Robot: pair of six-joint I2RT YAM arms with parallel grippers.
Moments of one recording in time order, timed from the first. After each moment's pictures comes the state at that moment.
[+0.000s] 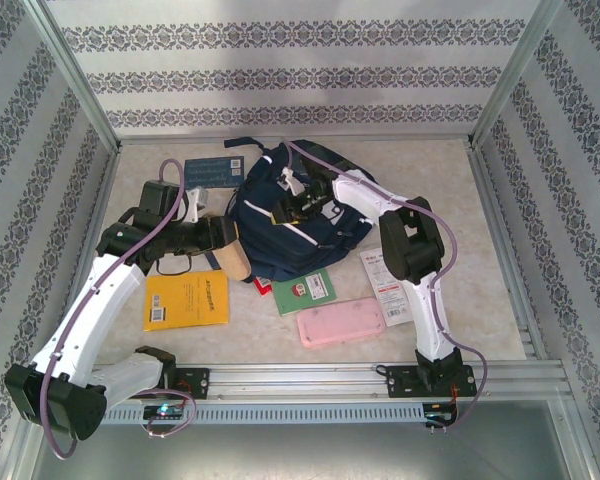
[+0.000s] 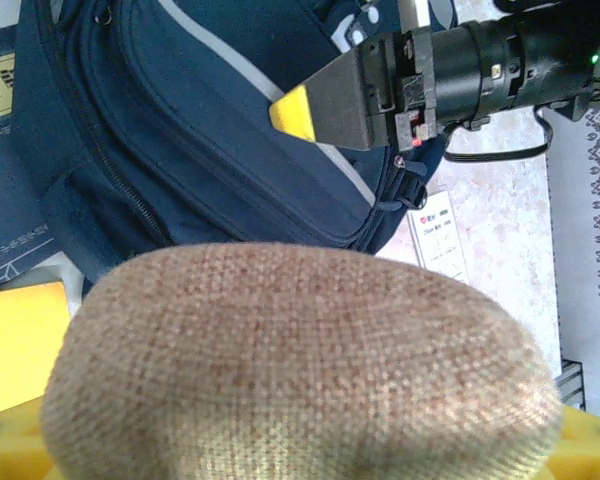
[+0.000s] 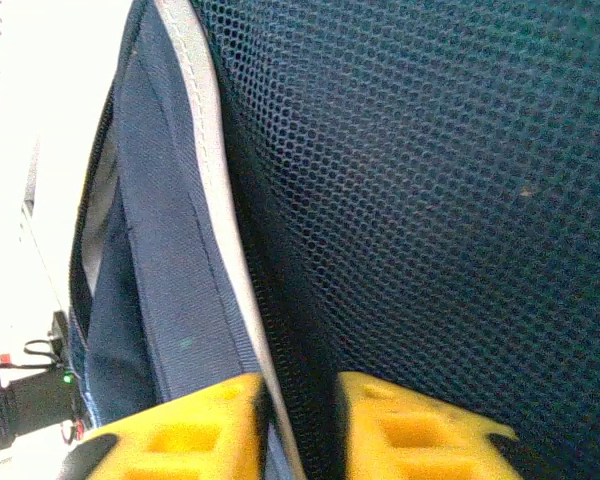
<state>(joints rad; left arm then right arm) -0.24 1.09 1.12 -0.88 0.40 -0.52 0.49 2.26 1.82 -0.74 -0.78 0.20</state>
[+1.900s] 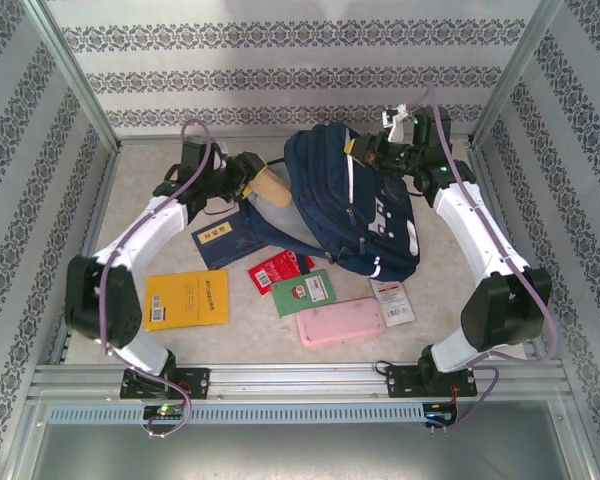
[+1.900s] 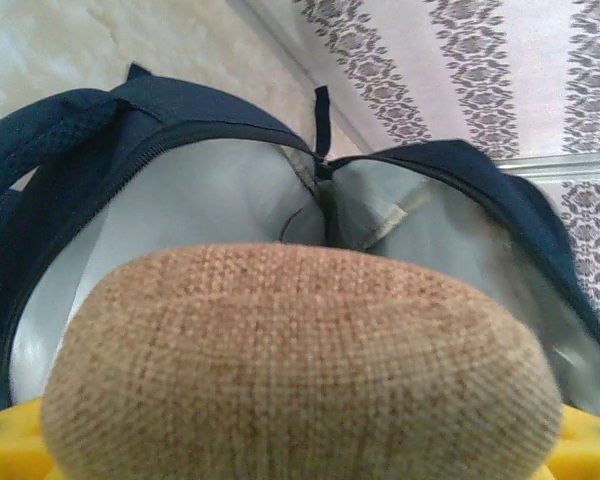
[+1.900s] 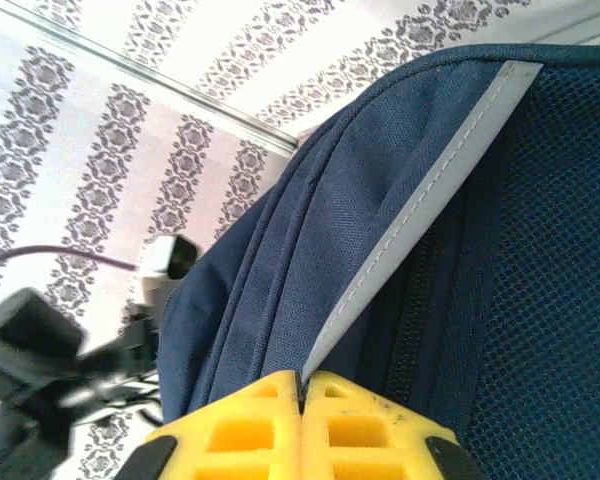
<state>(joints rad) -0.25 1.62 1.28 -0.21 0.45 -1.12 0.15 1.55 1.44 -0.31 -0.77 0.76</state>
